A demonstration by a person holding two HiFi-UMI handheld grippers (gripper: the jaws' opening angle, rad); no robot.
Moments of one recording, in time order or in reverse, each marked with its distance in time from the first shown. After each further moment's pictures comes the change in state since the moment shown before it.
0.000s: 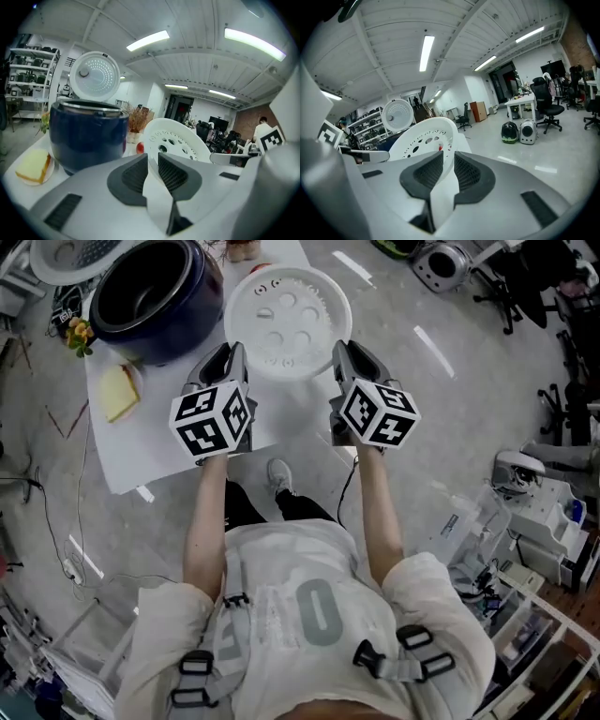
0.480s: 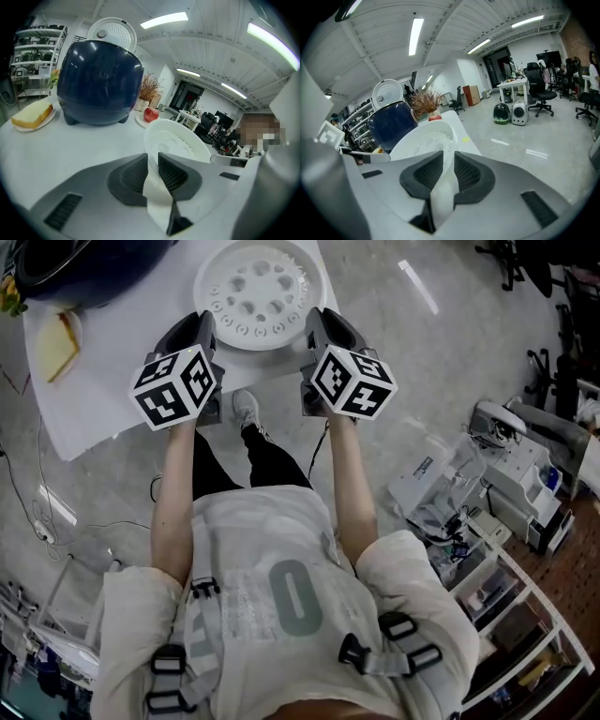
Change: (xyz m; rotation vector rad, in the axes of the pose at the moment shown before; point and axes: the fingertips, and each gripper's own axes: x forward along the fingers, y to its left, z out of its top) left arm 0.012 0.034 -0.118 -0.146 0.219 0.026; right arm 0.011 -0.020 -0.111 0.061 0.194 -0.069
